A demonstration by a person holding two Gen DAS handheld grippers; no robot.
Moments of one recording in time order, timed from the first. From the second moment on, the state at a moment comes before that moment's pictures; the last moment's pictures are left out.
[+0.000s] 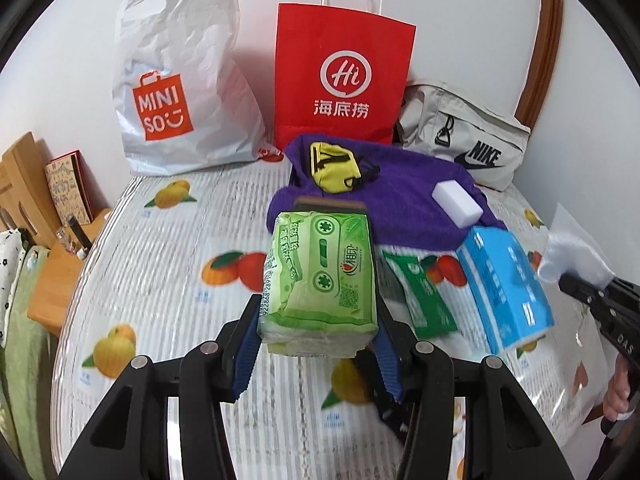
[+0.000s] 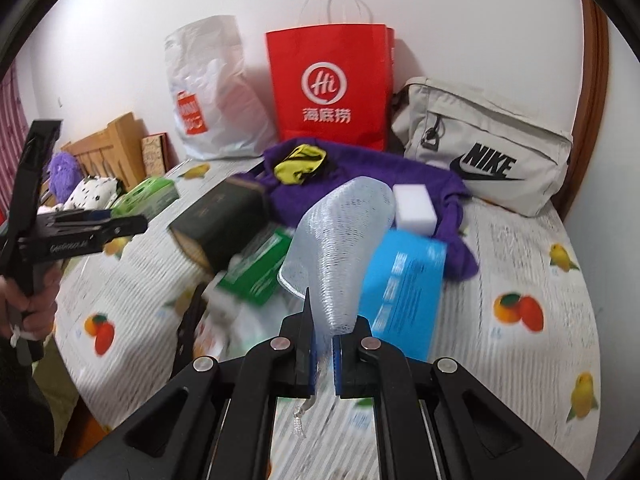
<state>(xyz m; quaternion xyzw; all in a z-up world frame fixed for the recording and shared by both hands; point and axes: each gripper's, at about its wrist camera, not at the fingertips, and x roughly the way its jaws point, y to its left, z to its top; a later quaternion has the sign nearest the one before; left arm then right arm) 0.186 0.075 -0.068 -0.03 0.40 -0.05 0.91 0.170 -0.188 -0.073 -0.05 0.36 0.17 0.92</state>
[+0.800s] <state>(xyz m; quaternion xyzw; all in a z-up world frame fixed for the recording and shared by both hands) 0.301 0.077 -0.061 -0.03 0.42 -0.06 0.91 0.326 -0.196 -0.084 -0.03 0.40 0.14 0.91</state>
